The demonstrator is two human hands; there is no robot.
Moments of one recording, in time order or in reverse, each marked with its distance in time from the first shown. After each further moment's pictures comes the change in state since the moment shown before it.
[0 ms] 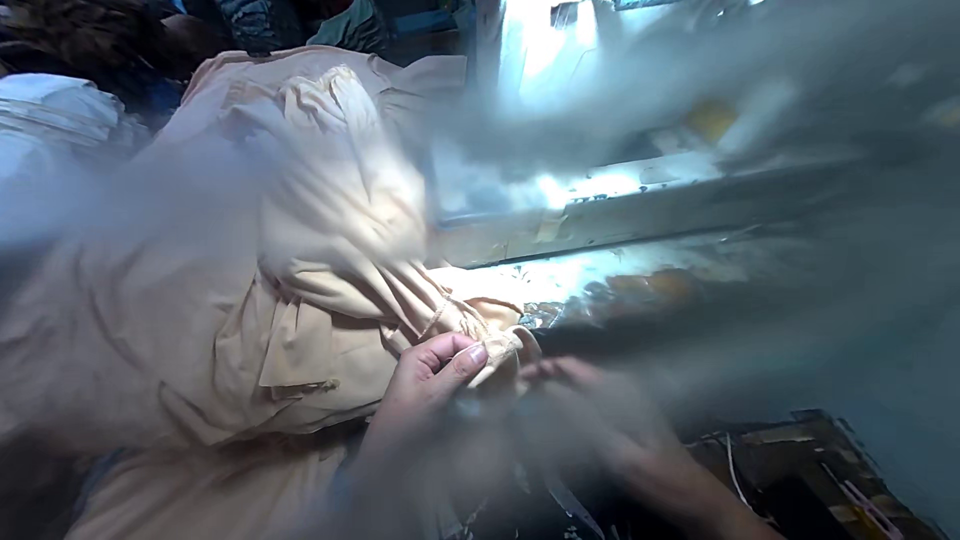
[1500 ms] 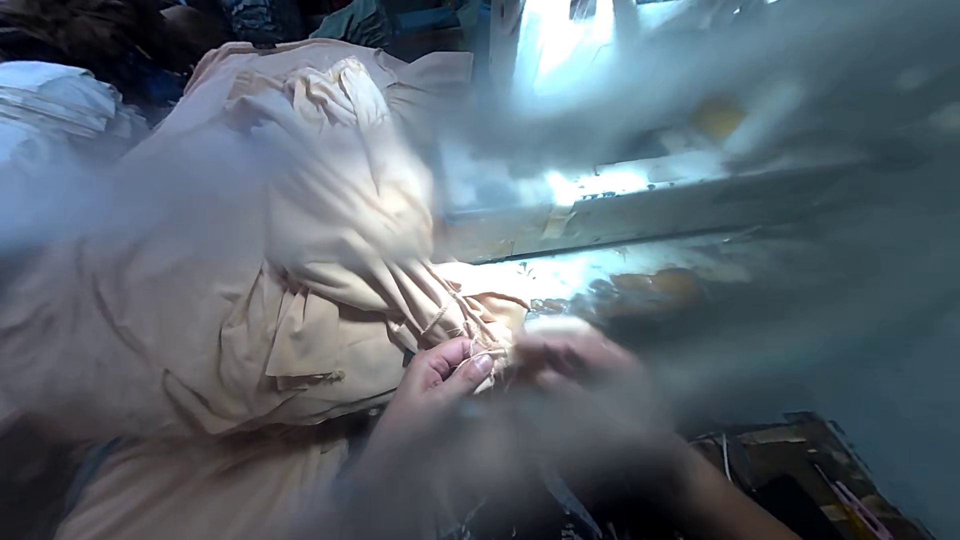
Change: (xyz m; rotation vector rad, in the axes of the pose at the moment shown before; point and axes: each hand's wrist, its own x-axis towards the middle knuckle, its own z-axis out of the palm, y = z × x) left_hand -0.008 -0.010 -0.005 0.005 -0.075 0.015; right_hand 0.018 0.009 0.011 0.111 0.048 -0.207
